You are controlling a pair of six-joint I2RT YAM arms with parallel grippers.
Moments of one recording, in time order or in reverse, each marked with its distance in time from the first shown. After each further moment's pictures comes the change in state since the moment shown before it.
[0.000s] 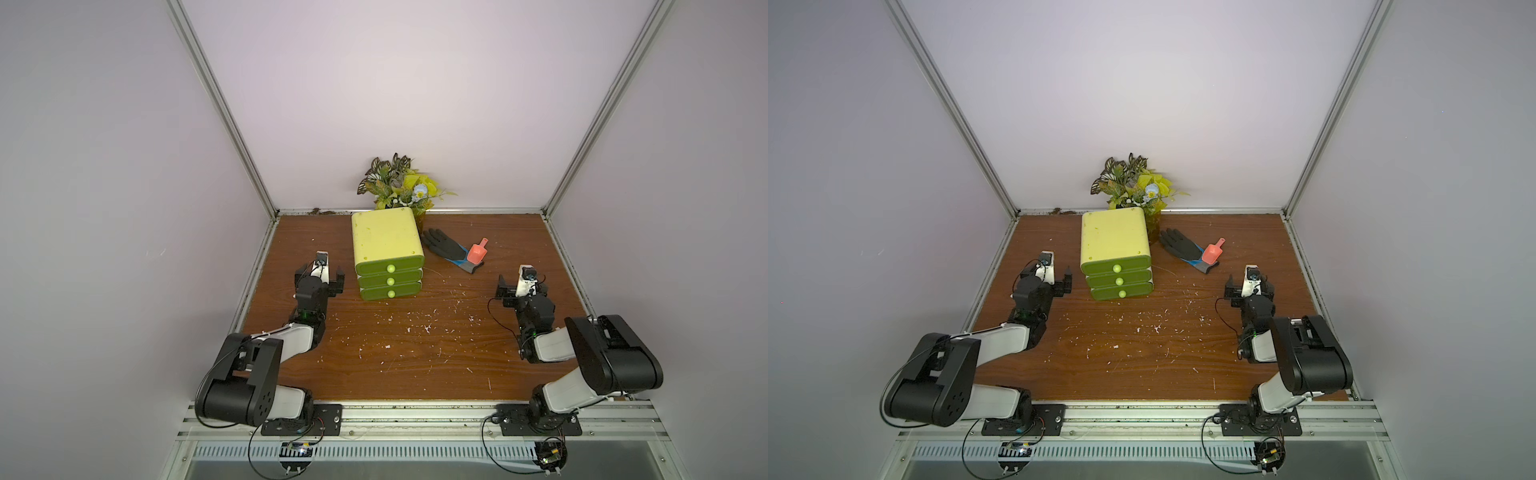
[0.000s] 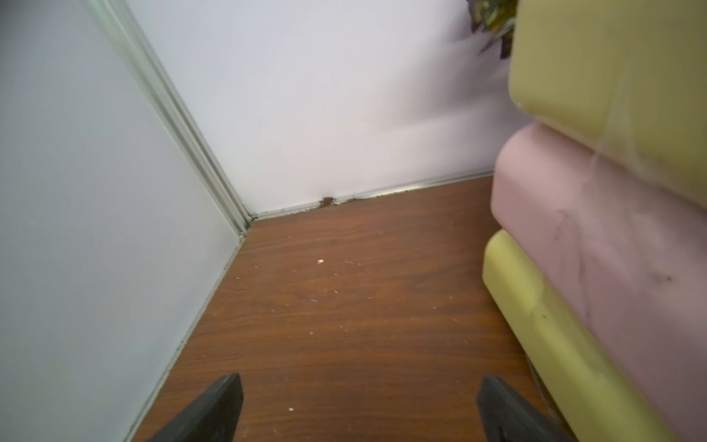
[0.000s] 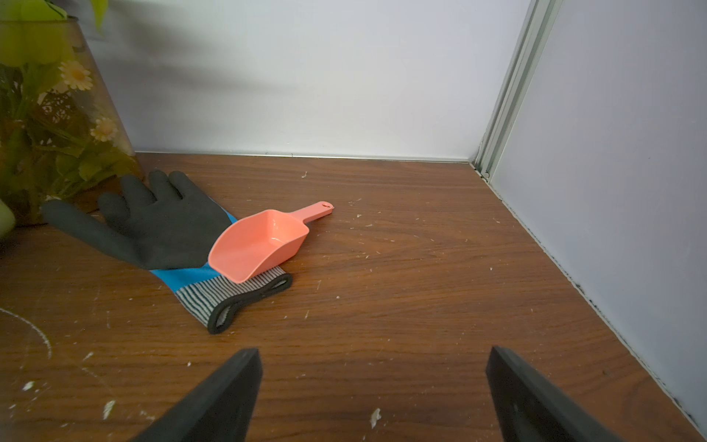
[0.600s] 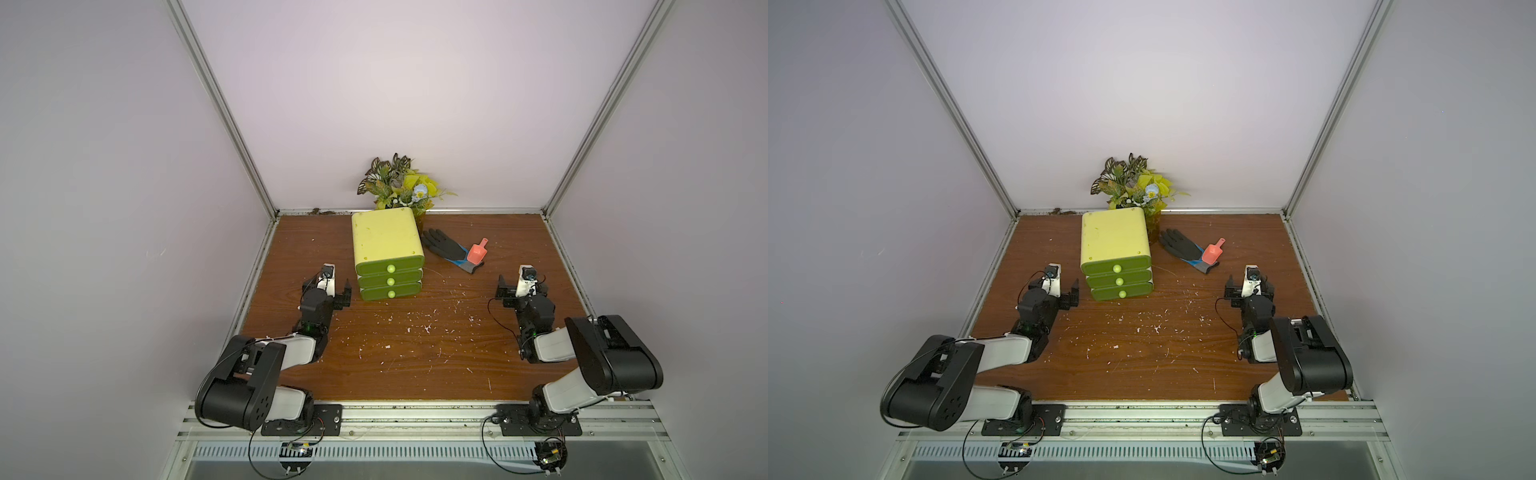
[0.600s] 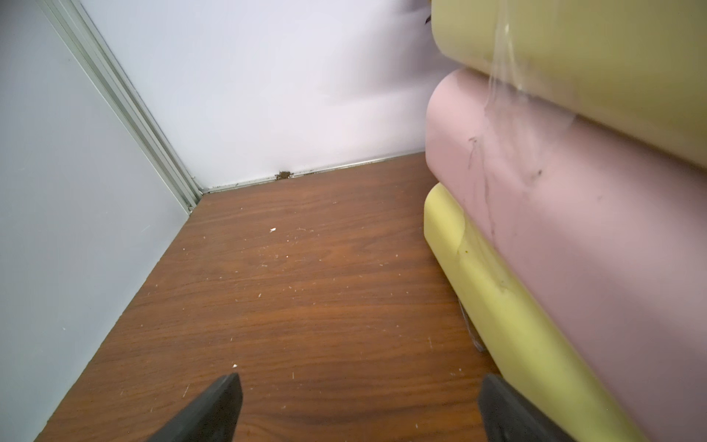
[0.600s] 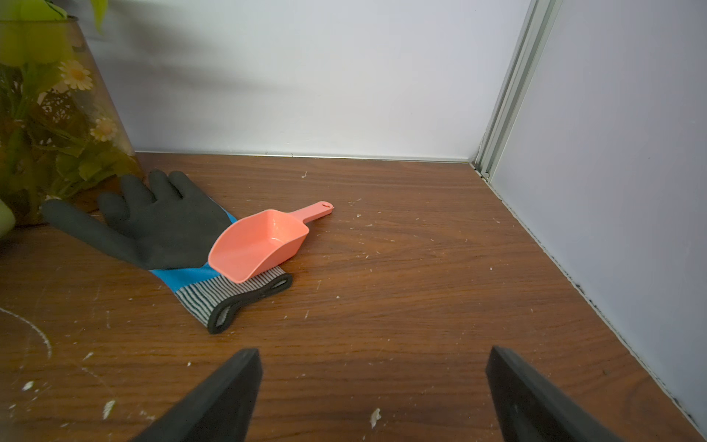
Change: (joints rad) left arm -0.036 -0.075 -0.145 0.092 0.017 -0.073; right arm 0.001 0.000 0.000 0.000 0.000 0.000
